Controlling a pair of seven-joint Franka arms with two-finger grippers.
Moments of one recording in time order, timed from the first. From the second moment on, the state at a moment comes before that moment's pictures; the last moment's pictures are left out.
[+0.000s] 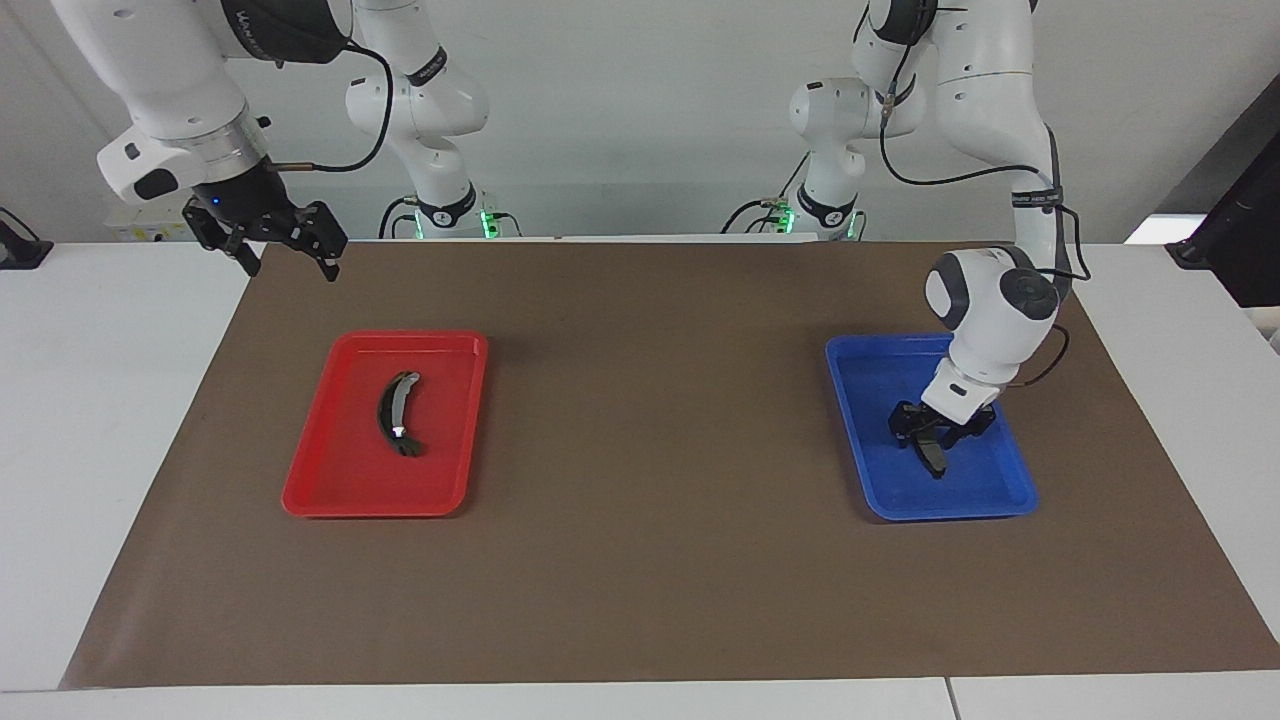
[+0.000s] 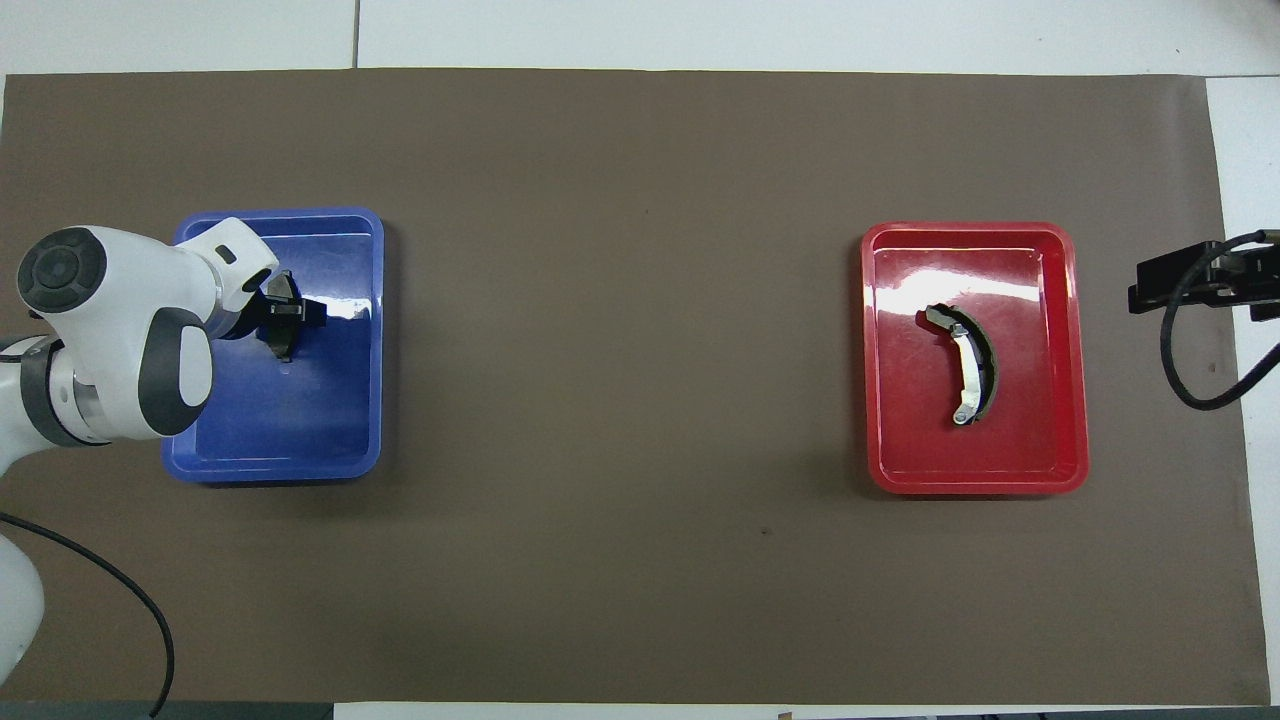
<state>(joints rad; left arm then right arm) -0.05 0.28 0.02 -2.09 -0.02 2.45 0.15 0.02 -0.04 -0.05 -1.61 -0.02 1.56 0.07</state>
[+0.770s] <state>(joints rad) -0.09 0.21 0.00 -1.99 -0.06 2.29 0.19 0.02 -0.04 -0.05 -1.64 -0.02 1.60 0.07</state>
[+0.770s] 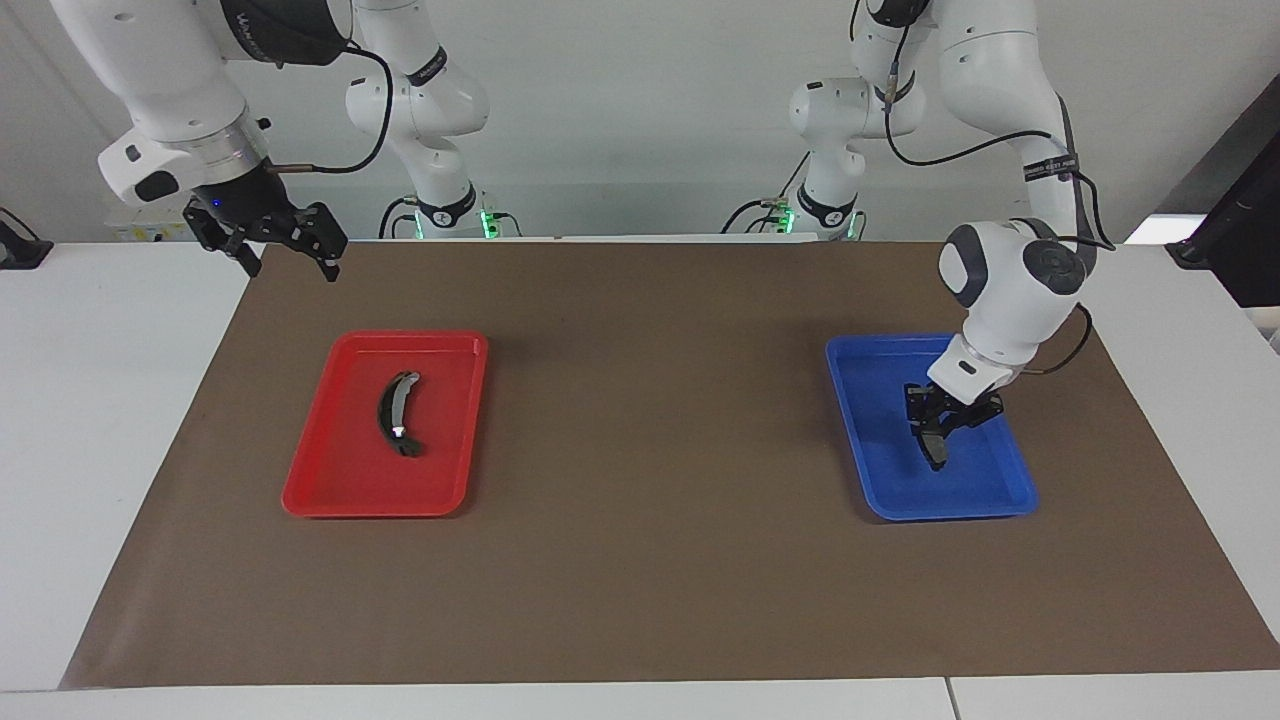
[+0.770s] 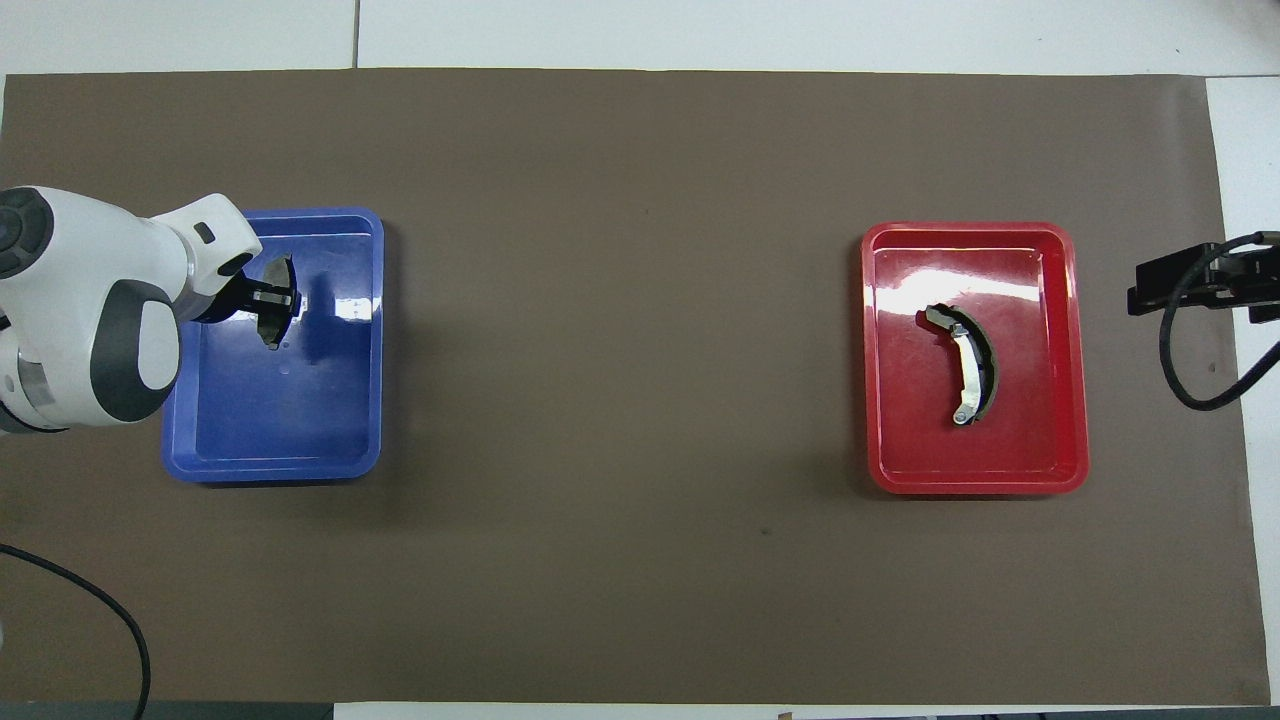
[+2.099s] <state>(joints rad) -0.63 0.38 -0.01 -1.92 -0.06 2.46 -0.49 0.02 0.13 -0.05 -2.28 0.06 2.48 -0.18</state>
